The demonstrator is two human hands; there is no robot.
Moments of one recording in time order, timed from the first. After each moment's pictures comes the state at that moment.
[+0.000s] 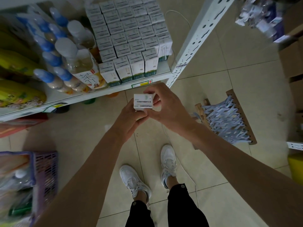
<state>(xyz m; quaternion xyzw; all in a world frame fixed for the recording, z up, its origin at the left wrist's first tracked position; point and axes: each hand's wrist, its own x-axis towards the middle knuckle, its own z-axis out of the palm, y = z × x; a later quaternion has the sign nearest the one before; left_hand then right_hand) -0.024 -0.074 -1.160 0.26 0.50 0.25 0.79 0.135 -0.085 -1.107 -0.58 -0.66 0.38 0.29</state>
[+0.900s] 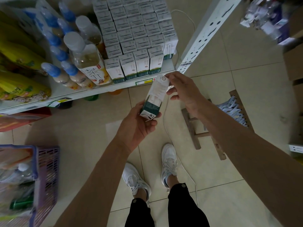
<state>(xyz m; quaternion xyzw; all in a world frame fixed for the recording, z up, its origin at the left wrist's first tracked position) -0.018 -0.107 -1.120 0.05 0.41 0.32 0.85 0.166 -0.053 -1.106 -0.67 -0.39 0.56 0.31</state>
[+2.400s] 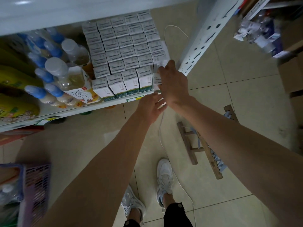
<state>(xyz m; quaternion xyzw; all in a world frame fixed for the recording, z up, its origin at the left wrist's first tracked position) 0.091 0.005 -1.168 0.07 0.52 0.30 0.80 0.182 0.030 -1.120 -0.71 -0.70 0.09 0.02</state>
